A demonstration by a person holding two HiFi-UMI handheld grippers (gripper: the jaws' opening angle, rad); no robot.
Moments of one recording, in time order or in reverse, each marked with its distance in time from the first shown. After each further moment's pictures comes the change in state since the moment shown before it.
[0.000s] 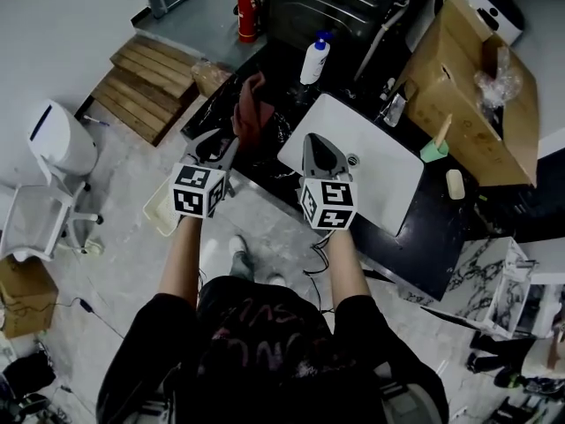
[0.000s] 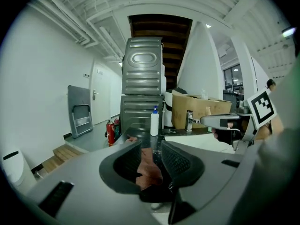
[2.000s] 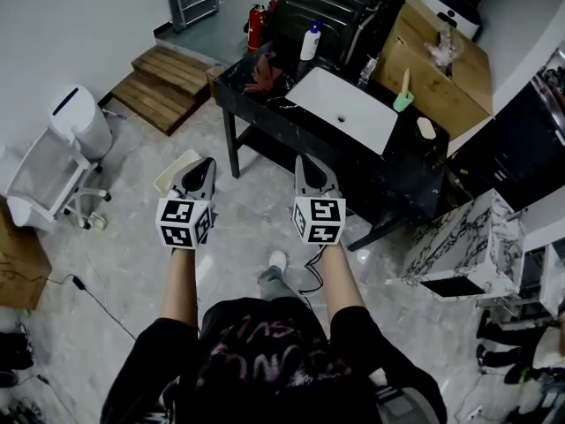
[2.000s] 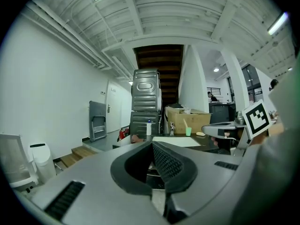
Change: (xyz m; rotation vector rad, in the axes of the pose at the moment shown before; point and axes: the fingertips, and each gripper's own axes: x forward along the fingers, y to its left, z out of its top) left arm -0.397 -0.153 -0.086 -0.031 -0.170 0.127; right arm -0.356 0.179 -0.035 -0.091 -0.076 0.016
